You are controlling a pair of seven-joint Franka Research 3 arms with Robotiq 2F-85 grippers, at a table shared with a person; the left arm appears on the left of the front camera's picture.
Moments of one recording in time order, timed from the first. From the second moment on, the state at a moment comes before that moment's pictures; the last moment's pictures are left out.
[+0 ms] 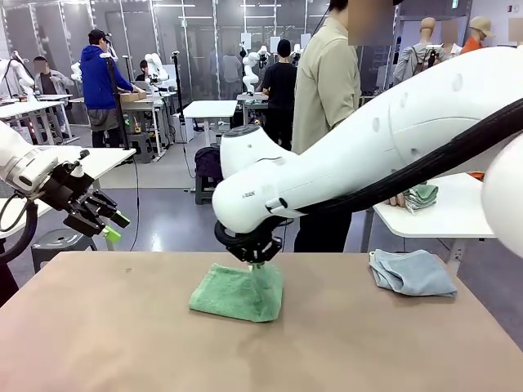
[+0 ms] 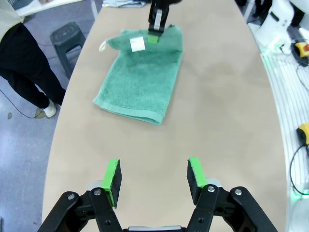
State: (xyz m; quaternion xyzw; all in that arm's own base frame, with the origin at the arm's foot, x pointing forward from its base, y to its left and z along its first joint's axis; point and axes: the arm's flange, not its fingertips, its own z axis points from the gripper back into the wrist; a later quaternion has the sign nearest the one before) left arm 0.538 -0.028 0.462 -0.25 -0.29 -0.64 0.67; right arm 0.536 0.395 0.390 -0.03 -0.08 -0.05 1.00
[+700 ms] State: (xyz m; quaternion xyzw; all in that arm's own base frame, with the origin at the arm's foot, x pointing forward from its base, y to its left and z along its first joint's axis) left arm 0.538 -0.028 0.462 -0.25 -0.29 -0.64 0.67; right arm 0.536 0.435 0.380 0.04 -0.05 -0.15 0.99
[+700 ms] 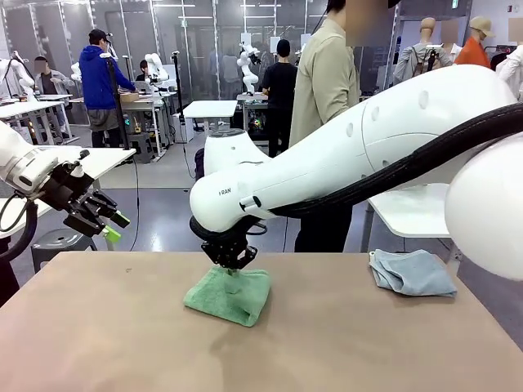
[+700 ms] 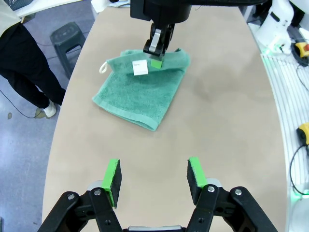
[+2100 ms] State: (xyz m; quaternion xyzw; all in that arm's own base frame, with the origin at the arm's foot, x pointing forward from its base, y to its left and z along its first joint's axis) left arm 0.538 -0.028 0.462 -0.25 -0.29 -0.64 0.67; right arm 0.537 0.407 0.396 0.07 -0.07 -0.21 0.97
